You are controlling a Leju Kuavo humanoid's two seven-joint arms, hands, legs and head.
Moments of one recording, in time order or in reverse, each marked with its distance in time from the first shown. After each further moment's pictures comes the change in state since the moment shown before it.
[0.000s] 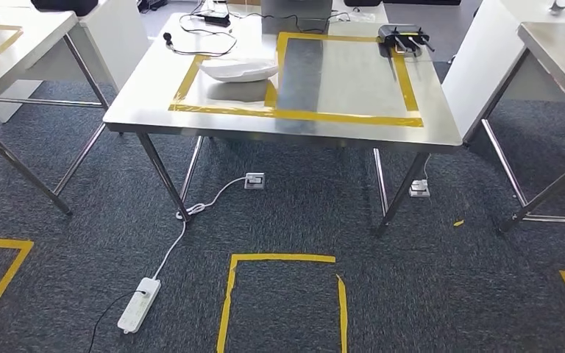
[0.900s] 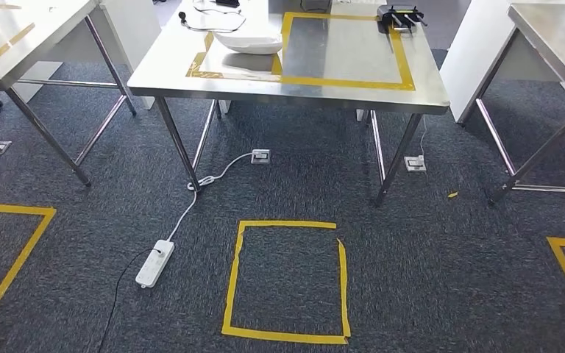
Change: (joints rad) left arm 0.009 -0.042 -0.086 0.022 -0.043 -0.066 0.113; right arm 0.001 -0.005 0.001 0.001 0.005 0.000 0.010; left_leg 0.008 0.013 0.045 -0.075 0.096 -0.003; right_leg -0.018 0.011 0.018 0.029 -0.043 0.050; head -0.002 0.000
